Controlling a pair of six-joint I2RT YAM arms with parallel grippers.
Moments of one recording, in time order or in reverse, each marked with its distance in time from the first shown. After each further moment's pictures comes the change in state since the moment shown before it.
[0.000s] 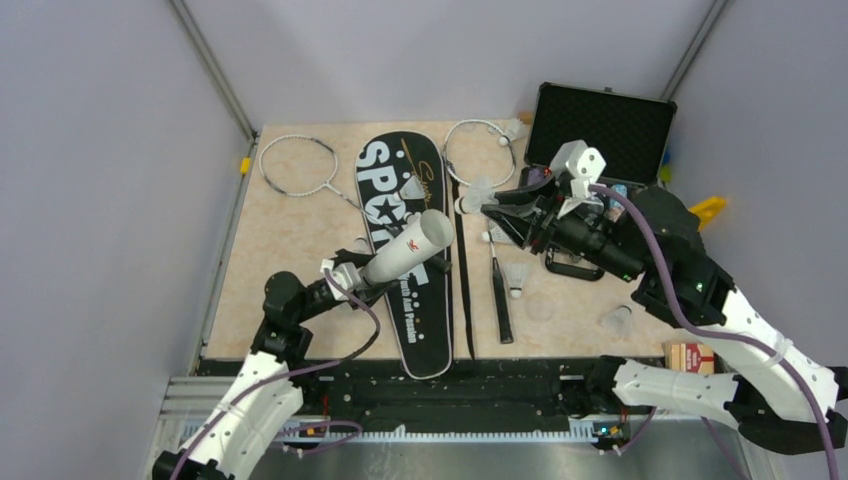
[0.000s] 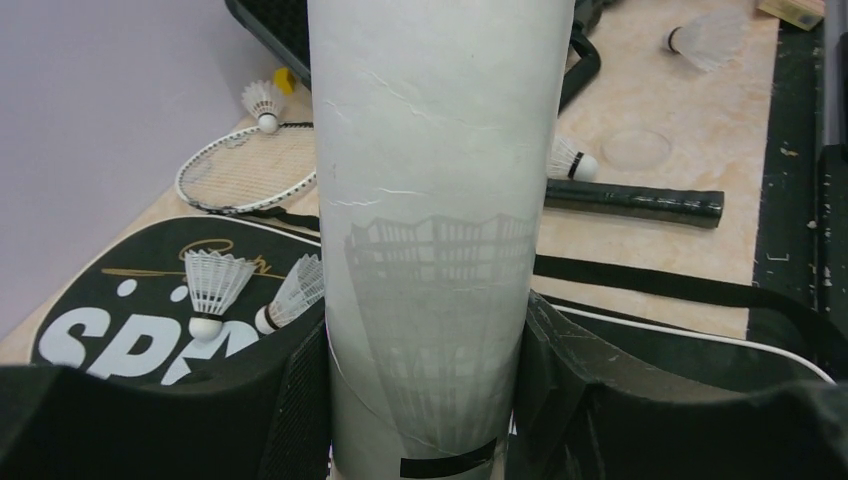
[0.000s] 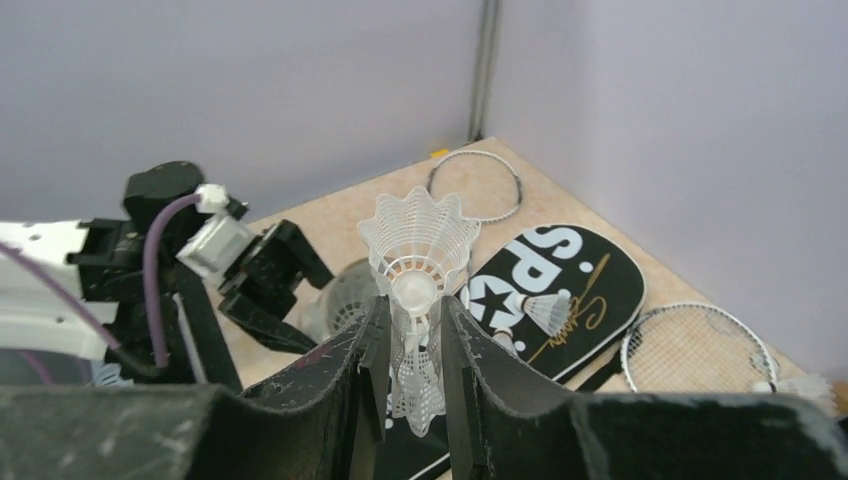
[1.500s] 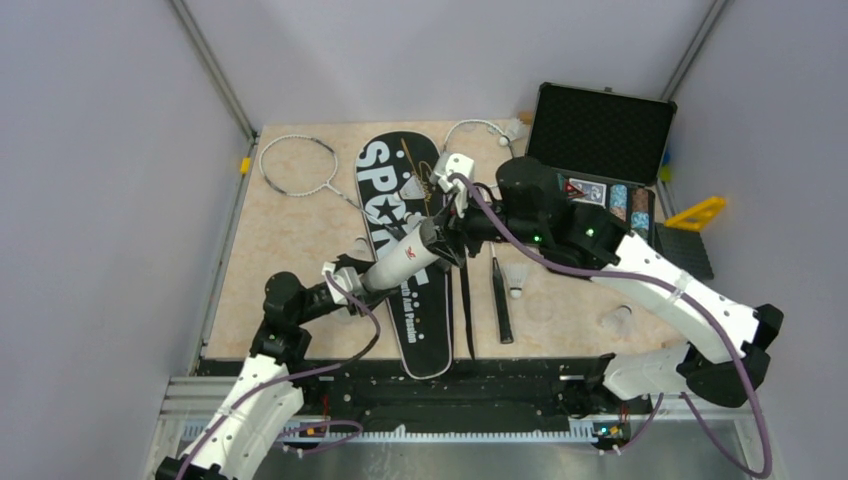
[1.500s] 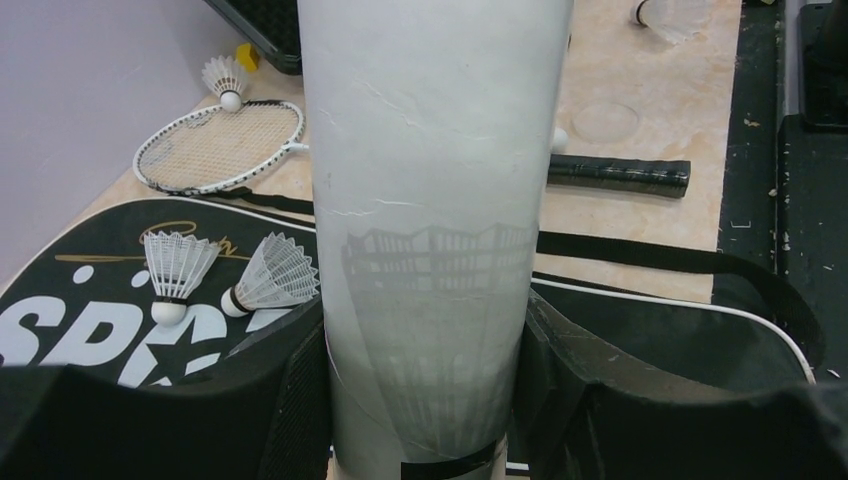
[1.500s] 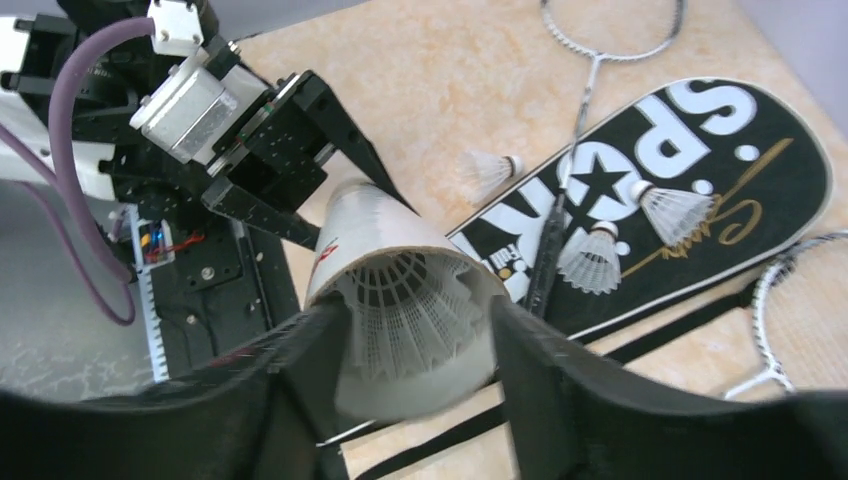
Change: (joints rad) left arm 0.019 -0.022 -0.004 -0.093 0.090 0.030; right arm -0.016 0.390 0.154 -0.225 -0.286 -0.048
